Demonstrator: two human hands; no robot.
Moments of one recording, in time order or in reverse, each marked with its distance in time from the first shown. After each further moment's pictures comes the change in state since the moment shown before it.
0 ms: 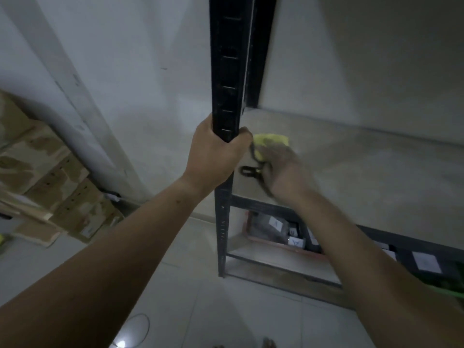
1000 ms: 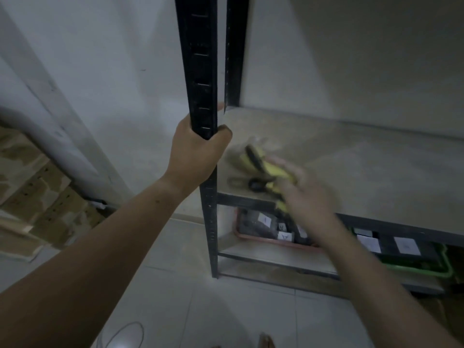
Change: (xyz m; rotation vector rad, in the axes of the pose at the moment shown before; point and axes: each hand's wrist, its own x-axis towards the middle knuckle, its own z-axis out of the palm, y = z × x) left_hand 0.000 0.002 -0.002 0.002 -0.033 0.024; right_hand -0.090 -0.024 -0.065 0.749 0.045 0.345
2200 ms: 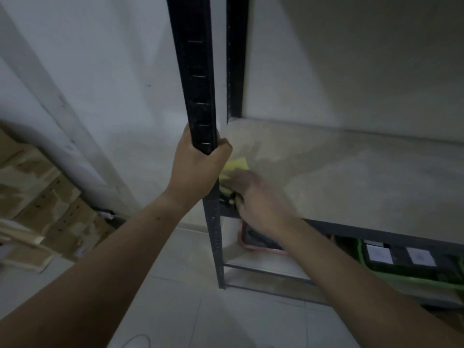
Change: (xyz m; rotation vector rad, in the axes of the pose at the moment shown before) left_hand 0.000 -0.004 0.000 0.053 -0.002 0.029; right_hand 0.052 0.021 0.068 -0.603 -0.200 -0.465
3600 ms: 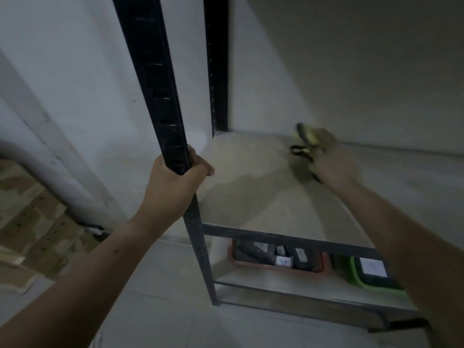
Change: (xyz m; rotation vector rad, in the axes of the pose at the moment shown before) left_hand -0.002 0.013 -0.001 -0.048 -0.052 -0.071; right_hand 0.021 0.155 -0.105 0.042 0.378 0.609
